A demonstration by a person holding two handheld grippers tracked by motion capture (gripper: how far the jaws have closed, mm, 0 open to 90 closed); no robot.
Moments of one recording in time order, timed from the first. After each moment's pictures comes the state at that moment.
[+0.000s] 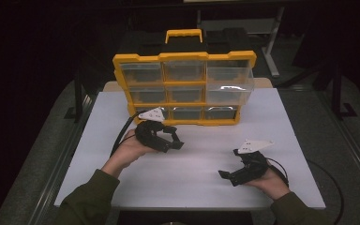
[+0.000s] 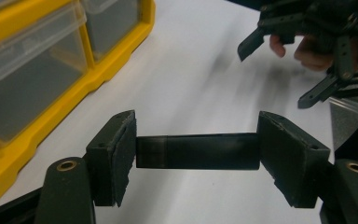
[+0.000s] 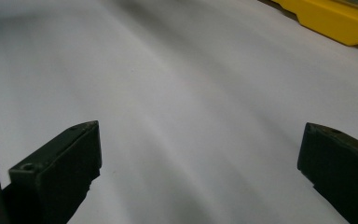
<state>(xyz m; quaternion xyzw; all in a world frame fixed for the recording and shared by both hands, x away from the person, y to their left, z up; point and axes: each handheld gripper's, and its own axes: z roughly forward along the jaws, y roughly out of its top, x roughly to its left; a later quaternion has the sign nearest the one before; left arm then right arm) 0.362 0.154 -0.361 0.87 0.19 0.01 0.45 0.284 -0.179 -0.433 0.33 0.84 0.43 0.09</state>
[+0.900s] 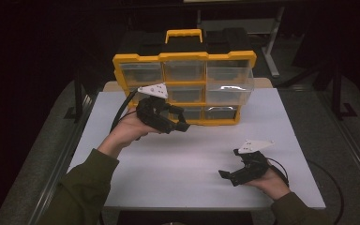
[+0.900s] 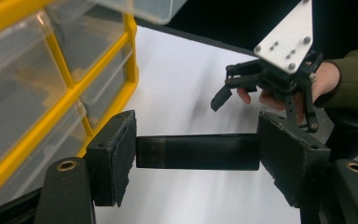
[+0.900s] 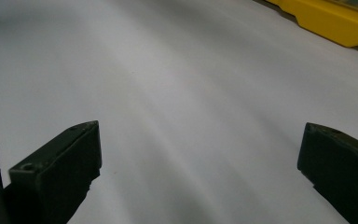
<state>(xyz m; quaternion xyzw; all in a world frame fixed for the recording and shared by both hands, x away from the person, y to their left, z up) 0.376 0.137 -0.284 0.87 0.14 0.01 0.47 0.283 -0.179 -0.432 0.33 0.84 0.43 0.09</state>
